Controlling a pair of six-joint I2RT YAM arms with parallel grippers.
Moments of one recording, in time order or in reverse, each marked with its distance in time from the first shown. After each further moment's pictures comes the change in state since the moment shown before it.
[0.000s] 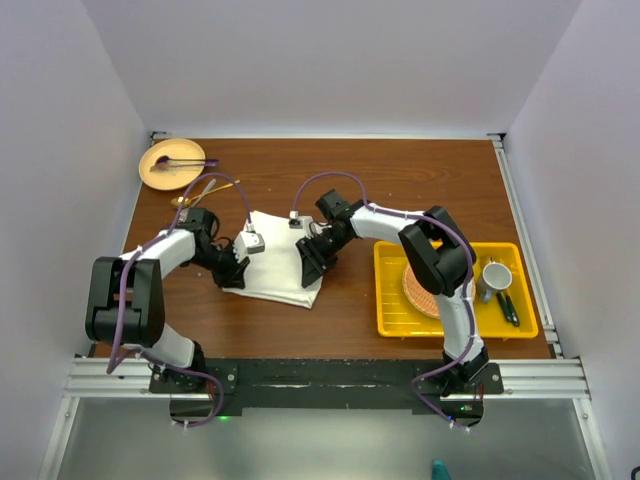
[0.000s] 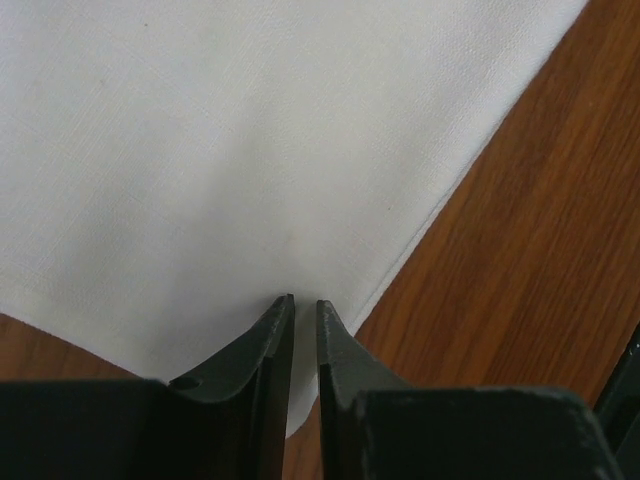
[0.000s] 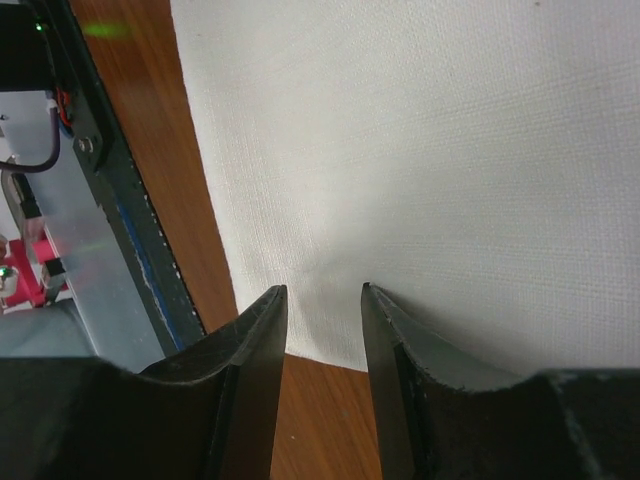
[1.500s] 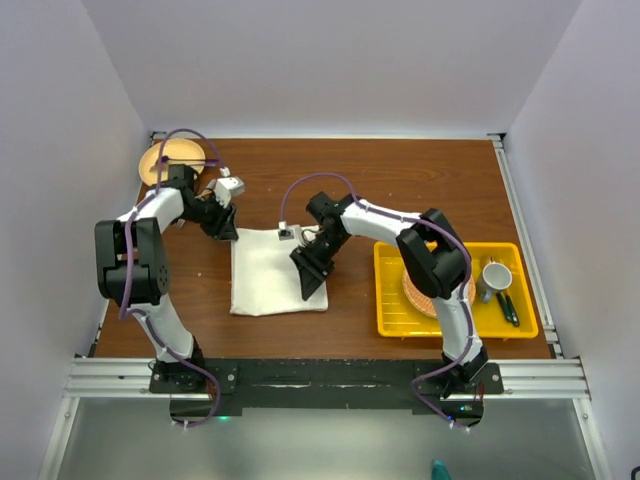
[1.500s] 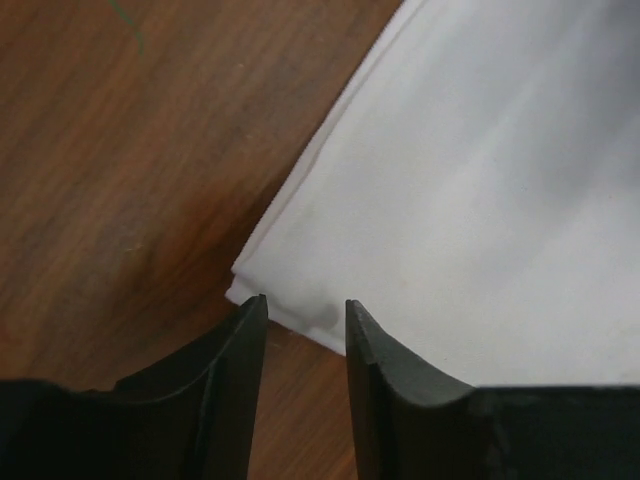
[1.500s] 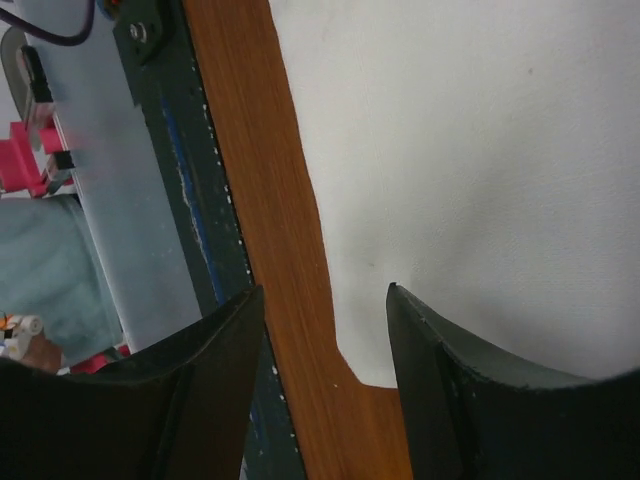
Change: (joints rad) left arm 0.121 0.293 0.417 0.044 0.016 -0.225; right arm 0.052 0.006 0.109 -0.311 -0.088 -0.251
